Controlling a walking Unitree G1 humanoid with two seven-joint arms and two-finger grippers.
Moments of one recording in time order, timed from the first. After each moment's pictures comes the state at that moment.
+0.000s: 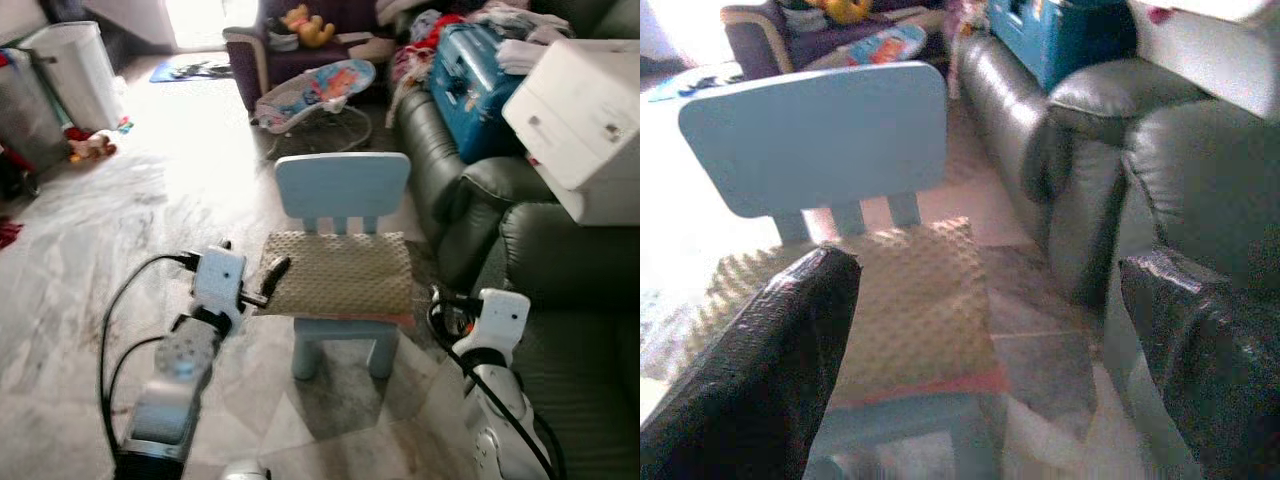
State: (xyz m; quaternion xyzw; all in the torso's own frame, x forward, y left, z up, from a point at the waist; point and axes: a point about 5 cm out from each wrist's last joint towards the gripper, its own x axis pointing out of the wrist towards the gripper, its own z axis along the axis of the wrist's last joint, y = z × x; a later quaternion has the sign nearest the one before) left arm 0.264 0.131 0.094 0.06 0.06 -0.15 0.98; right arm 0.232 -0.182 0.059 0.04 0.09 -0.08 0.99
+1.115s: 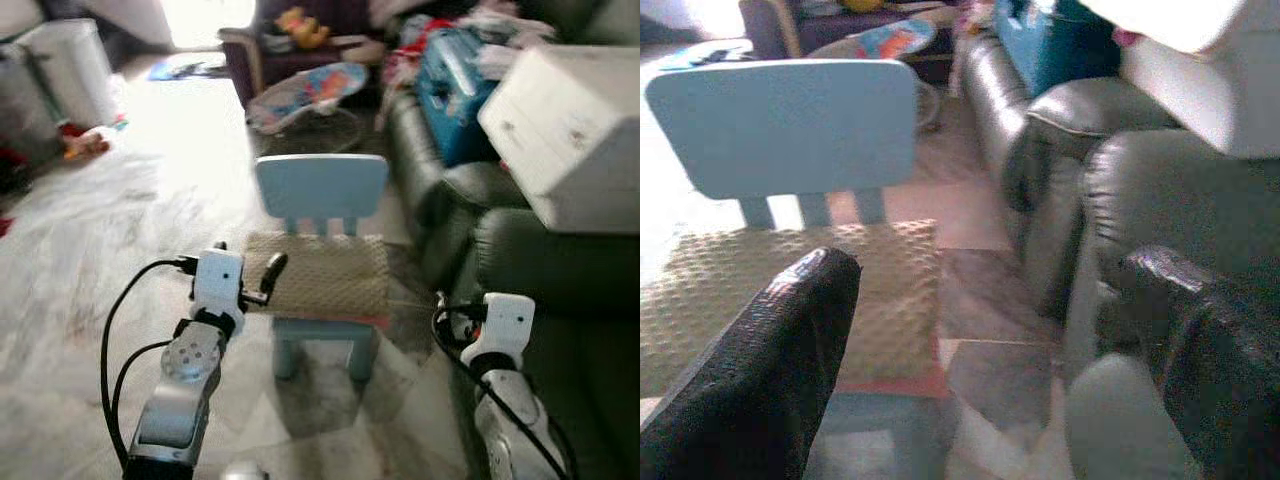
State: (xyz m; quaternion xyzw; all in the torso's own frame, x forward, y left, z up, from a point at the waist) left arm 0.264 0.137 0.094 0.05 0.06 -0.09 0.99; right arm 0.229 -0.187 0.060 0.01 0.10 -0.06 0.99
